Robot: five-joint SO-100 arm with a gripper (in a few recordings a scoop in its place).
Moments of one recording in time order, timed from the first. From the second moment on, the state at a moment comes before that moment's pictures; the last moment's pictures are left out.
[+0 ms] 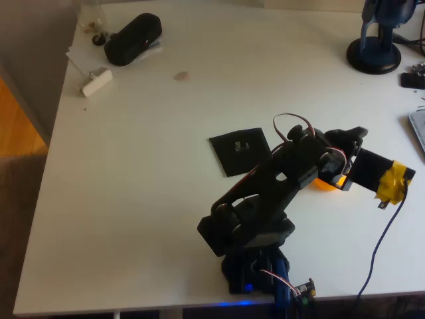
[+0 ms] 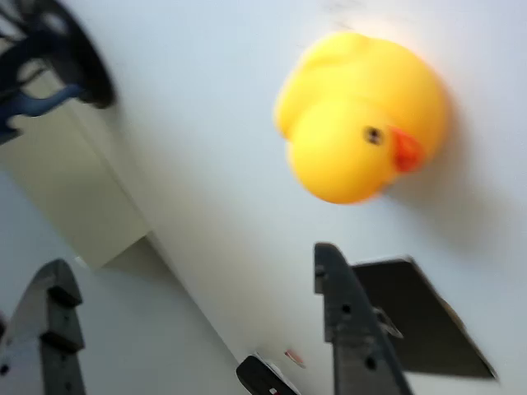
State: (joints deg) arm 60.0 145.9 132.5 57.1 -25.4
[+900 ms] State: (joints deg) arm 55.4 114.0 117.5 62.5 -25.0
